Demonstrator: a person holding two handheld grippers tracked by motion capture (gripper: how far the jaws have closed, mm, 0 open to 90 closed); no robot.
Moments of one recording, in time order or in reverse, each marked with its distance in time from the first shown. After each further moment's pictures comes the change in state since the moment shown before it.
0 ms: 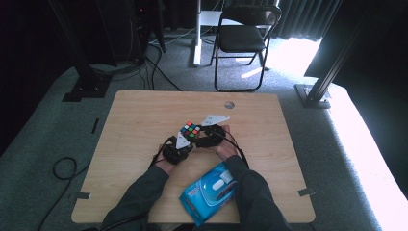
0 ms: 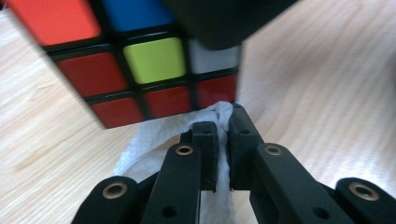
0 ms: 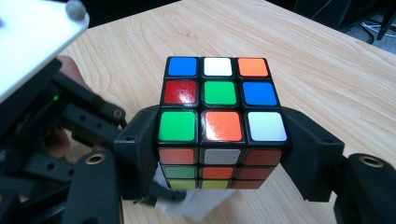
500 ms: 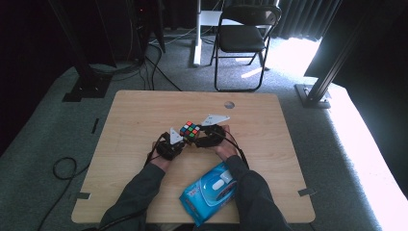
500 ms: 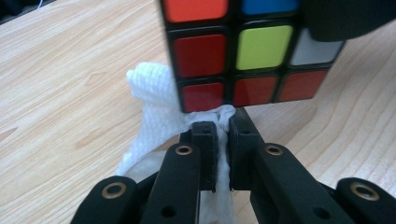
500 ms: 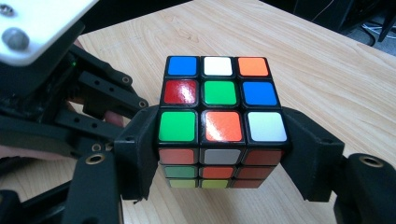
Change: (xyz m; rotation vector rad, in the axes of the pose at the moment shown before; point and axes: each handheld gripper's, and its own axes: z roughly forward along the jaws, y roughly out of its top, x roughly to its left) left arm 0.016 -0.003 -0.003 0.003 0.082 -0.052; right arm 0.000 0.001 0.000 -0.009 0.005 0.002
